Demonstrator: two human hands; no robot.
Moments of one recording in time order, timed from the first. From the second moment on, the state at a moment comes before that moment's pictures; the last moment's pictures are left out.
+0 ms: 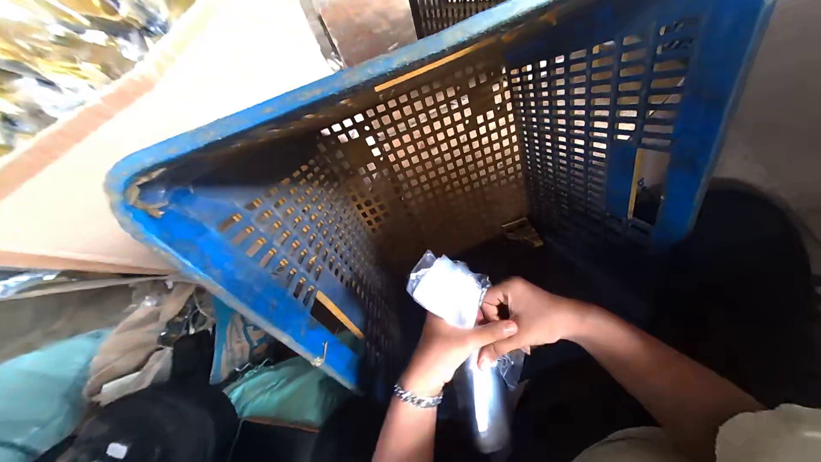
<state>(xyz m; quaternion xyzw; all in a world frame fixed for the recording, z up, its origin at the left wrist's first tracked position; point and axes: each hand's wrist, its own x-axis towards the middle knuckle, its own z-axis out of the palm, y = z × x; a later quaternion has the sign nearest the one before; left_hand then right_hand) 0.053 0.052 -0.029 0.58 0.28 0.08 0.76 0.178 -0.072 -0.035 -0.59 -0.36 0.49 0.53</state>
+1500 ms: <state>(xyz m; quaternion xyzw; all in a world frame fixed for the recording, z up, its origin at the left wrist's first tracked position) 0.042 0.007 0.001 0.55 0.38 0.38 0.64 0.172 -0.119 0.027 -0.59 -0.29 0.53 0.53</state>
